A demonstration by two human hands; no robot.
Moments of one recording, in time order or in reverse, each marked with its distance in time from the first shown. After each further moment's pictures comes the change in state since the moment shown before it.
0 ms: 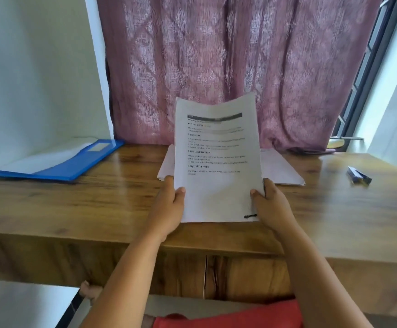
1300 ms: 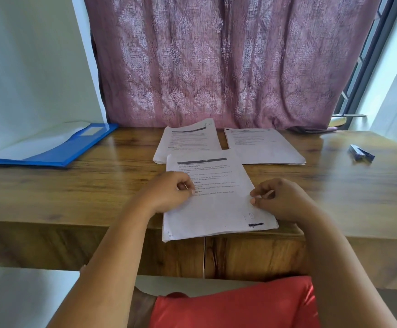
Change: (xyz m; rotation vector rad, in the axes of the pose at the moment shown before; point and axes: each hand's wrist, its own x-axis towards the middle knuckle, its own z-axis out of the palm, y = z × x) left_hand 0.018 0.000 -0.012 0.450 -0.341 0.030; right_hand -0.006 0.020 -0.026 -0.445 -0.252 0.015
